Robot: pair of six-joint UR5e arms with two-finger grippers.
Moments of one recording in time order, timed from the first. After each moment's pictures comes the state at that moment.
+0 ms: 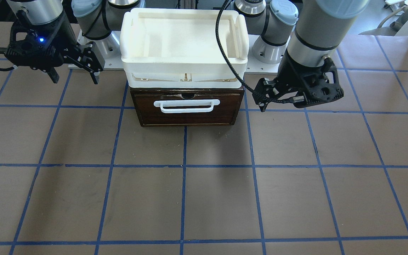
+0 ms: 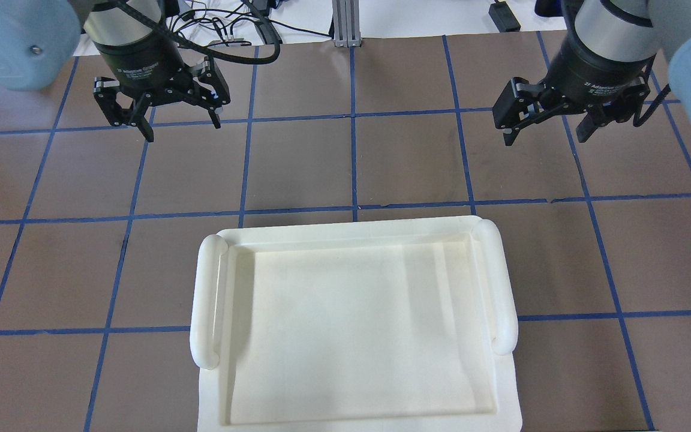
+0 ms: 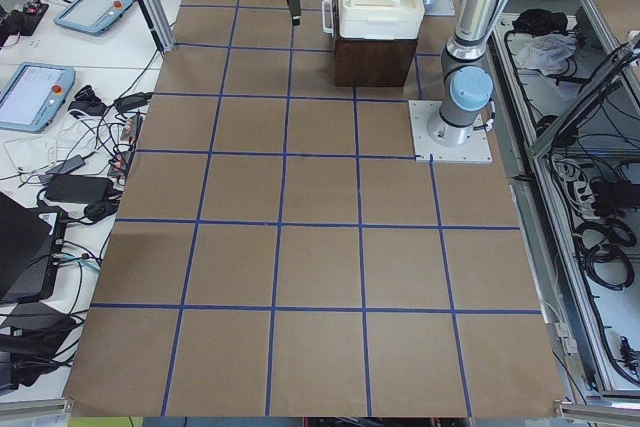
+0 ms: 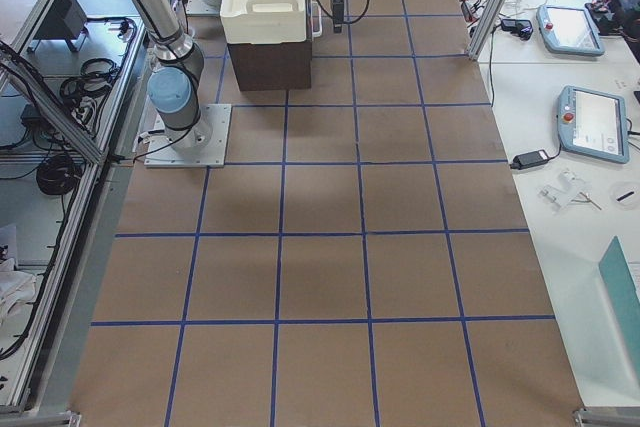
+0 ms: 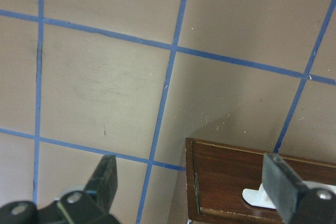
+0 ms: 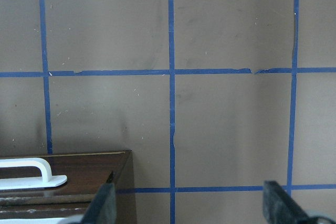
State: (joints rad) left arm -1.61 -1.68 -1.44 -1.62 1.60 -0.27; right arm 1.55 -1.65 1.62 -1.60 -1.57 -0.02
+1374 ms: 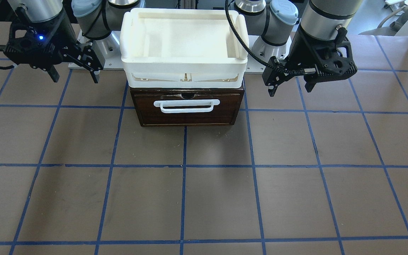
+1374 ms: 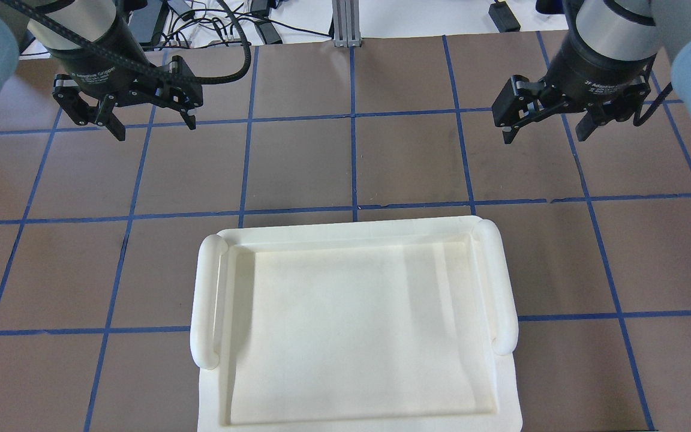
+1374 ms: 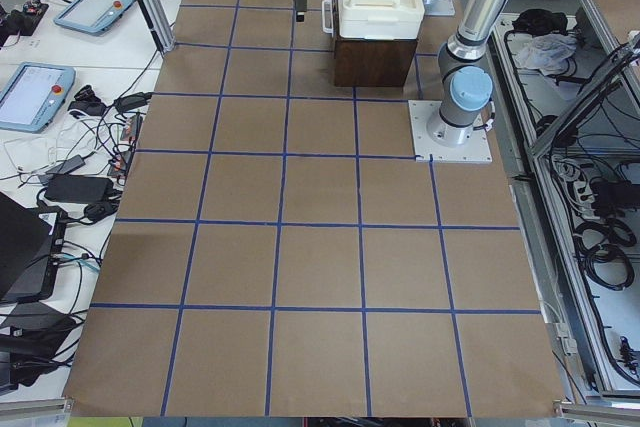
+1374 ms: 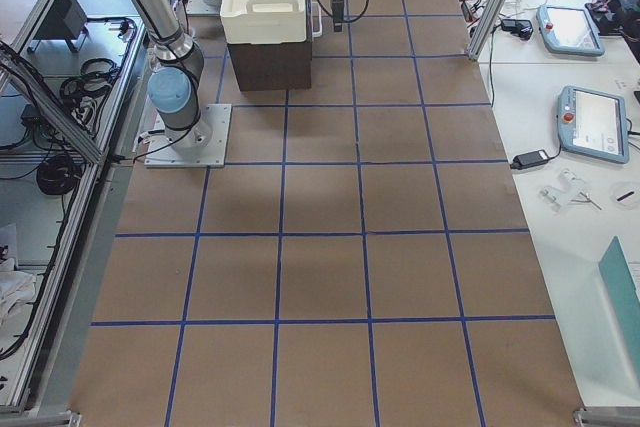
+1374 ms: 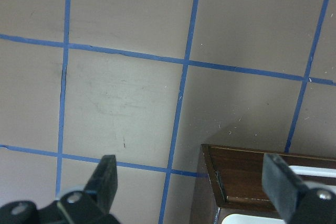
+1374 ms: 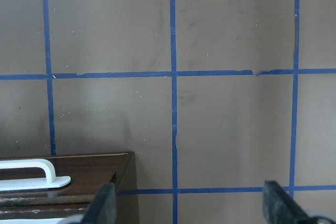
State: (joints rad) left arm -1.58 -1.59 -1.49 -1.60 1.60 -0.16; right arm 1.55 -1.66 1.62 -1.60 -1.57 -0.01
